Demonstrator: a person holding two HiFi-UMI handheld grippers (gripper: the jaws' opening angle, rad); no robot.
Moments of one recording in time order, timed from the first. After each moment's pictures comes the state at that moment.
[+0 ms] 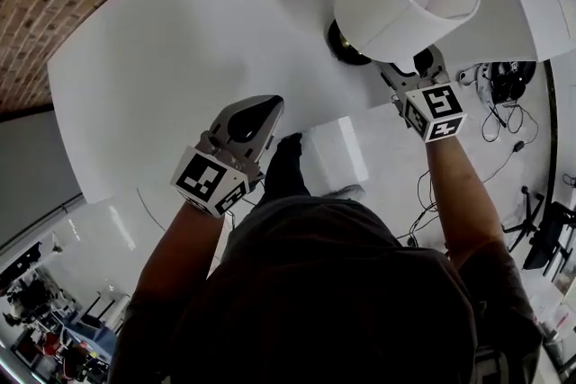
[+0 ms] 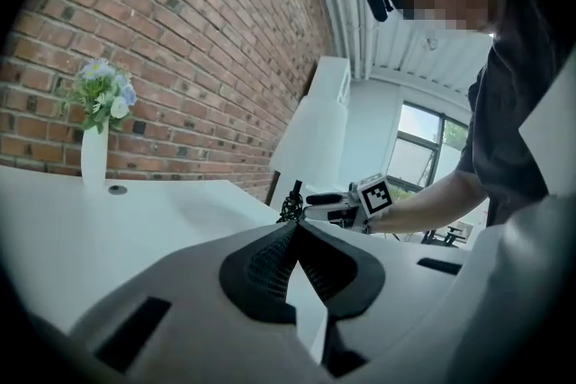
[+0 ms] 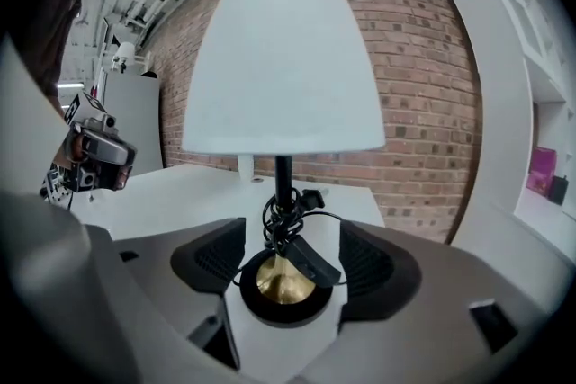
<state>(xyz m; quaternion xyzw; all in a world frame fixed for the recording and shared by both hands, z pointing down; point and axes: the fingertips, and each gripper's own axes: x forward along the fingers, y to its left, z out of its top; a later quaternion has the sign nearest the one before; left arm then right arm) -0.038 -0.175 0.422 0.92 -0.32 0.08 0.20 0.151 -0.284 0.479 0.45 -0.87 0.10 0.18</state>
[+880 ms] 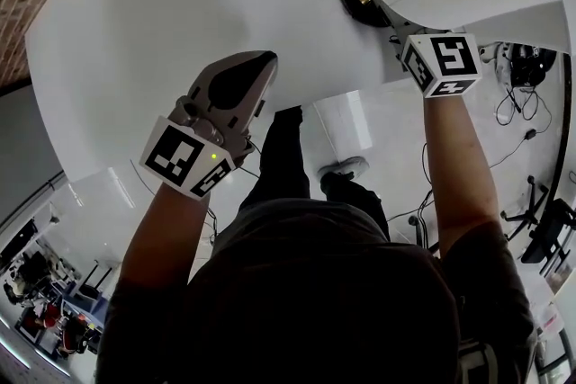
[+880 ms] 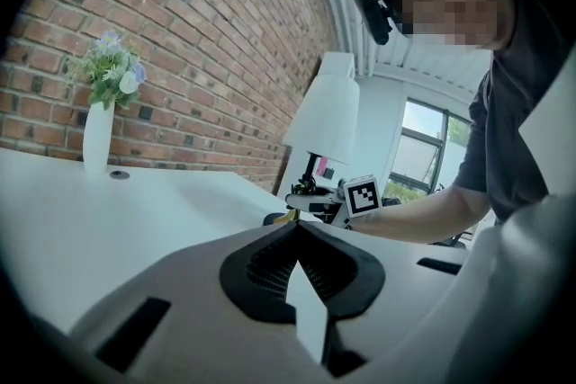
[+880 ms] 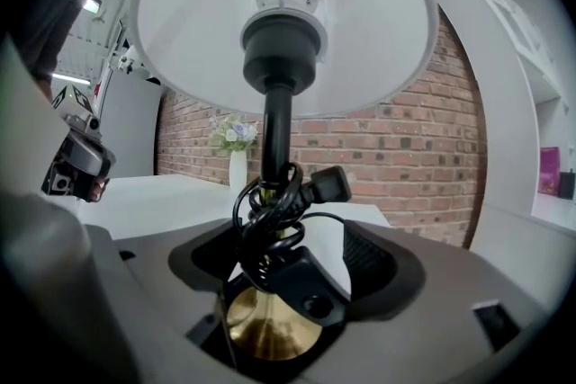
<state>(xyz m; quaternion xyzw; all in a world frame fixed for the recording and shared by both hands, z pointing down) -0.039 -0.188 0.477 0.92 -0.33 0.09 0.20 0.121 -0.332 0.517 0.47 -0.88 0.04 0.11</state>
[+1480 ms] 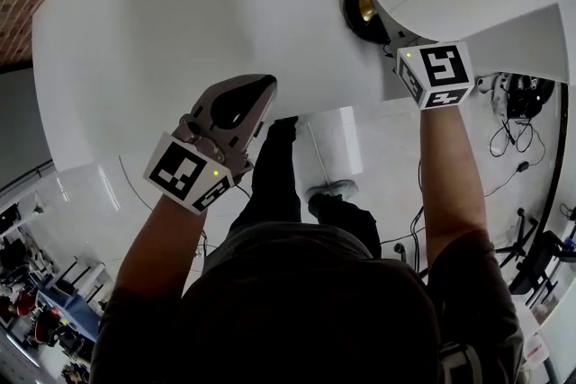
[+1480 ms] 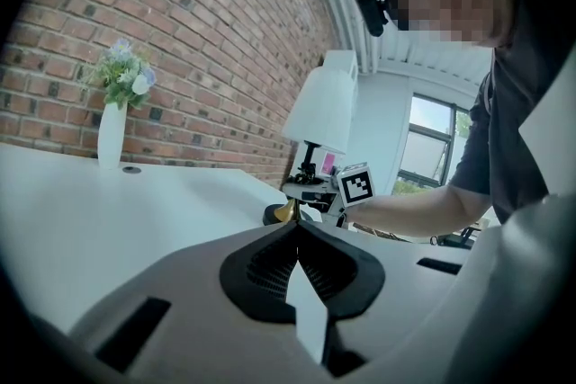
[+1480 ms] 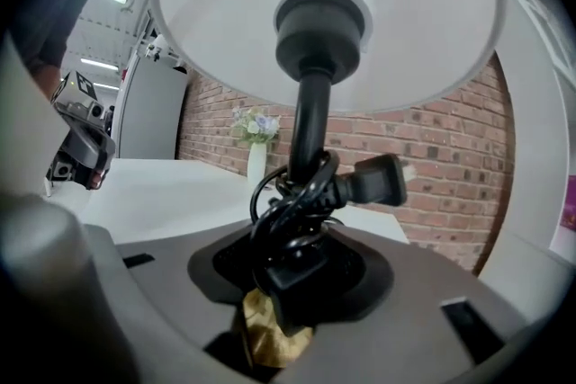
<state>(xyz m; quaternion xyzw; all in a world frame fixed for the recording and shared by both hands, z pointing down) -0.037 -0.161 0.496 0.91 -0.36 0.09 0.19 0.100 -0.331 0.523 0.41 -0.90 -0.01 0.15</state>
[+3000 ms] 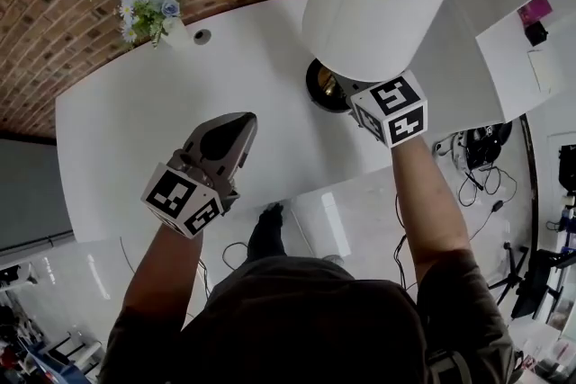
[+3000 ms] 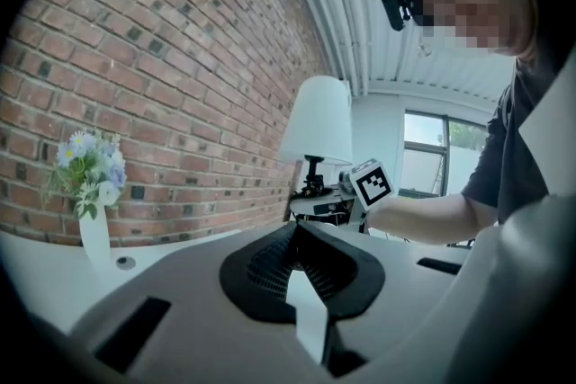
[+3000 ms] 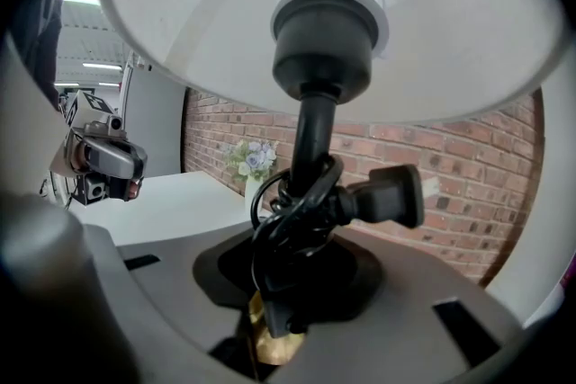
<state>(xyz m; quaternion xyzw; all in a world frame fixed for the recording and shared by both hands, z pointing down) -0.050 -0.261 0.319 0.92 -0.36 0.04 0.13 0.071 -0.389 0.342 0.38 -0.90 0.01 0.20</state>
